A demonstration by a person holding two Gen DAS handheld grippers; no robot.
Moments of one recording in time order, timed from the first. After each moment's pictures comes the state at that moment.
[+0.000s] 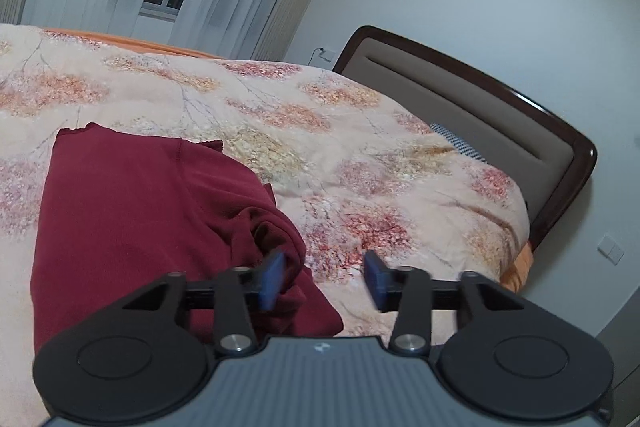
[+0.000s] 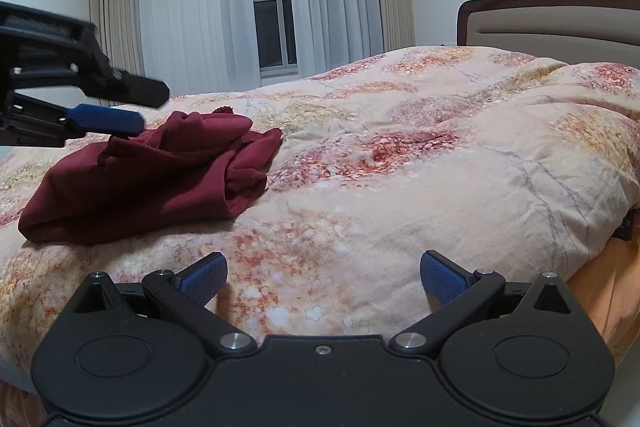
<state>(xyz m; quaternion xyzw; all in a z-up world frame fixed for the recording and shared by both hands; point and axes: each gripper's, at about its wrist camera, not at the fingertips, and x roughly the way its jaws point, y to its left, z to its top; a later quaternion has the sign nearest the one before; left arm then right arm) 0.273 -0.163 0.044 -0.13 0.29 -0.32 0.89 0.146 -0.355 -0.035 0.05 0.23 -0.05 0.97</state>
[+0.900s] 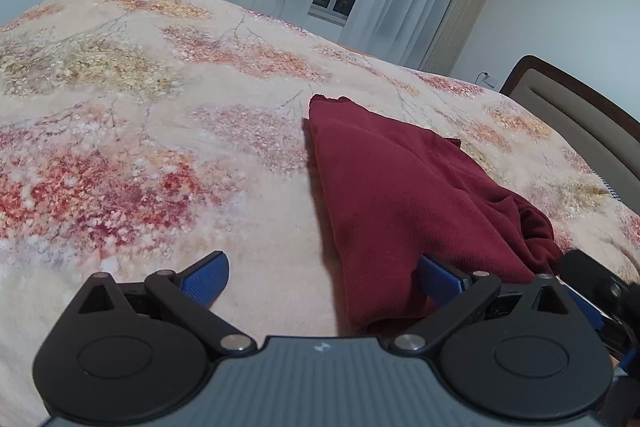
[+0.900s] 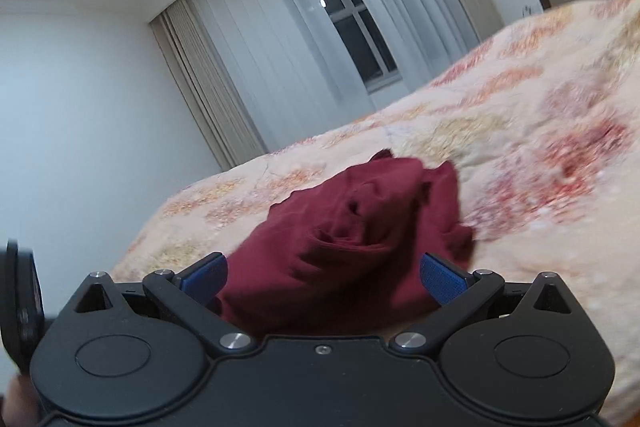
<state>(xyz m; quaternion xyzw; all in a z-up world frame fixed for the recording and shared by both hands) 0.264 -0.050 -0.003 -0.16 0.33 -0.07 0.93 0.198 -0.303 0.009 0.23 0.20 0.13 0.94</state>
